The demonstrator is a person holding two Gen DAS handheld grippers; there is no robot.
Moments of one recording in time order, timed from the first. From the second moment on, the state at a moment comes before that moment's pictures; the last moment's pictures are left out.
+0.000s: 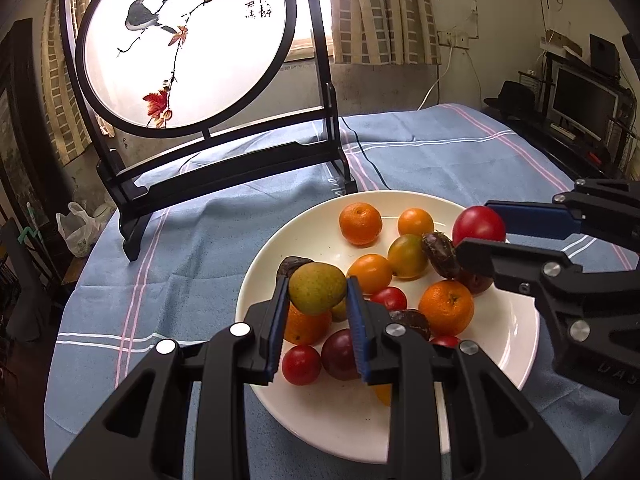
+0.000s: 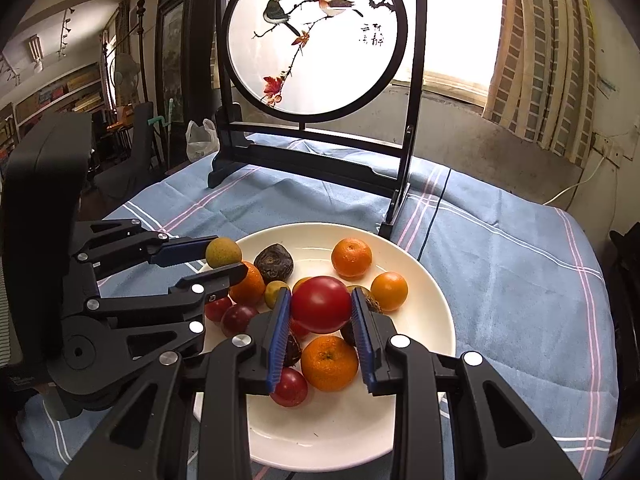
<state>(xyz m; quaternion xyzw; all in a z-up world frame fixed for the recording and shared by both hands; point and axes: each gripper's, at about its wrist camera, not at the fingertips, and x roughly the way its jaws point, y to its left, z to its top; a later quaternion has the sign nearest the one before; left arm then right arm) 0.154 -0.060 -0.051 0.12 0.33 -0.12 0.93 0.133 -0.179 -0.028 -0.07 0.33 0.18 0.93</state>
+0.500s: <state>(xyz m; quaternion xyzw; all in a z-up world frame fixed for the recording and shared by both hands) 0.158 -0.061 -0.054 0.12 0.34 -0.12 0.93 0.137 -0.177 -0.028 -0.07 0.33 0.17 0.93</state>
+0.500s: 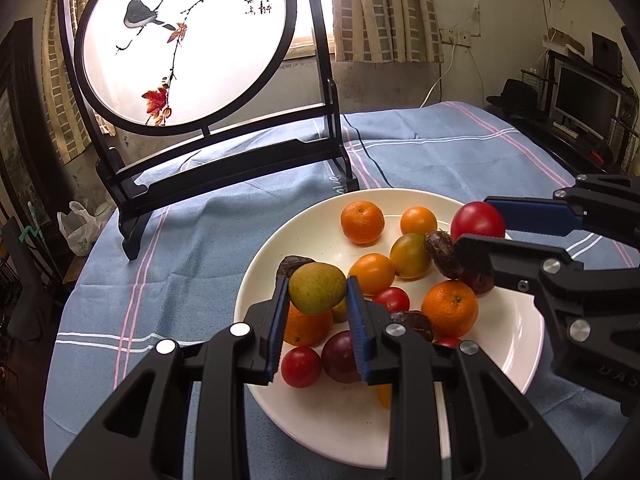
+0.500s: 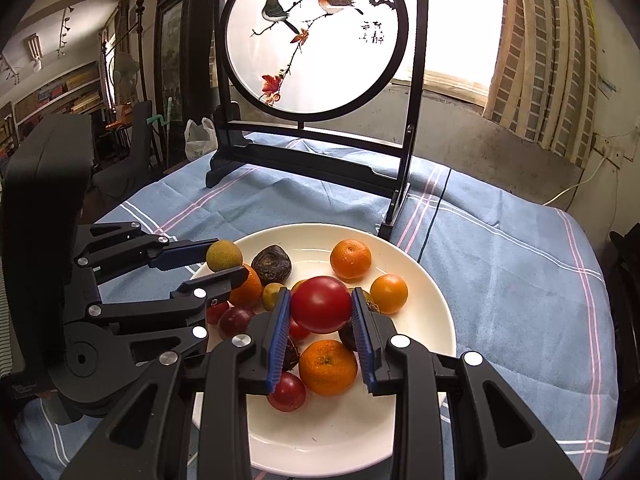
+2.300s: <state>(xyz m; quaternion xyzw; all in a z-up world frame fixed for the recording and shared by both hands) 0.069 -0.014 -0.024 0.03 0.24 -0.06 0.97 0.004 -0.219 -0.039 0.03 0.19 0.09 0.98</state>
